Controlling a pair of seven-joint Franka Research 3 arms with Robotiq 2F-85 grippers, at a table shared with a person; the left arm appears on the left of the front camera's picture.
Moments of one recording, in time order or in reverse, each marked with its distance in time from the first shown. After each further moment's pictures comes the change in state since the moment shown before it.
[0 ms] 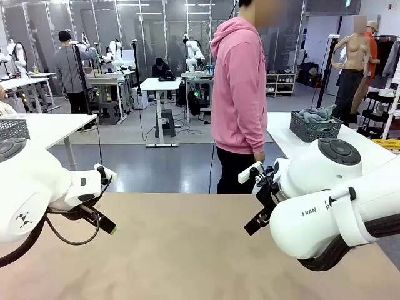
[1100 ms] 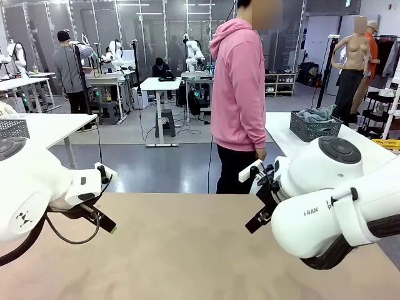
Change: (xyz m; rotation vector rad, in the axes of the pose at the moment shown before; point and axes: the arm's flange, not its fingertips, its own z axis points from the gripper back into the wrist) left arm 0.003 0.001 0.004 0.004 -0.010 -0.008; right arm 0.004 -0.006 0.005 -0.019 -0.009 0.019
